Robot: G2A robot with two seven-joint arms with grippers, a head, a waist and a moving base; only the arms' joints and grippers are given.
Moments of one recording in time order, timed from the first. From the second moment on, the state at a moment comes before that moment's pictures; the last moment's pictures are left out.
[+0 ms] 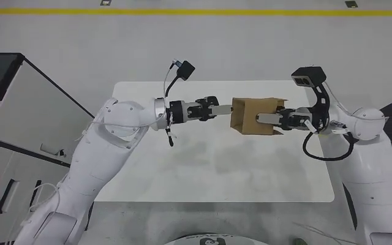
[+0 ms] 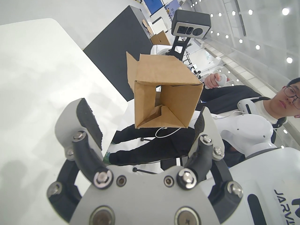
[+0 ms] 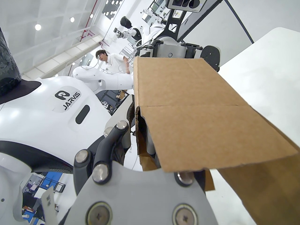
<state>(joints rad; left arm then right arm) 0.97 -1.12 -1.04 -1.82 -0.18 -0.05 -0.89 -1.19 -0.97 1.47 -1.71 0.64 -0.41 1.39</state>
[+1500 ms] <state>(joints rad) 0.88 -1.15 -0.95 -1.74 -0.22 -0.06 -0.94 -1.11 -0.97 1.37 -1.63 0.64 -0.46 1.36</state>
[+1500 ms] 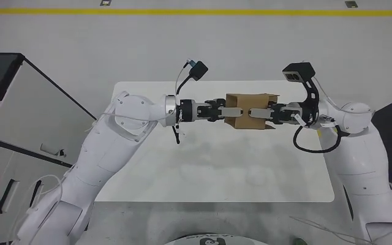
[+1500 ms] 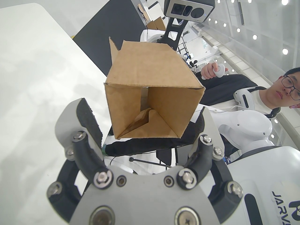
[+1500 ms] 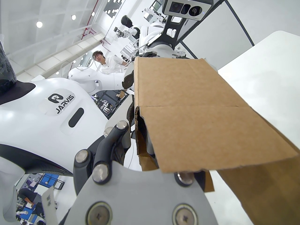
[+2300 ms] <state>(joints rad) 0.88 -1.16 -0.94 -1.73 -0.22 -0.06 -0.94 -1.11 -0.97 1.34 -1.62 0.64 -0.48 1.34</state>
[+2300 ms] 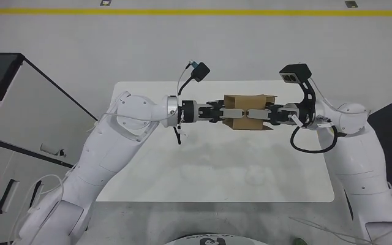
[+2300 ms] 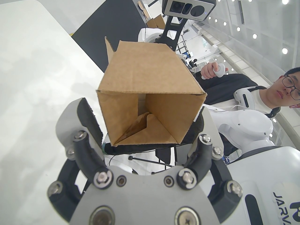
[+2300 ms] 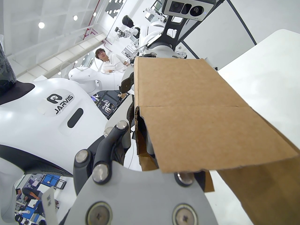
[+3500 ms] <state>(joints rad) 0.91 -1.16 -0.97 -1.71 -0.26 -0.08 -0.95 -1.13 -0.94 1.46 -1.64 0.68 -0.45 1.37</state>
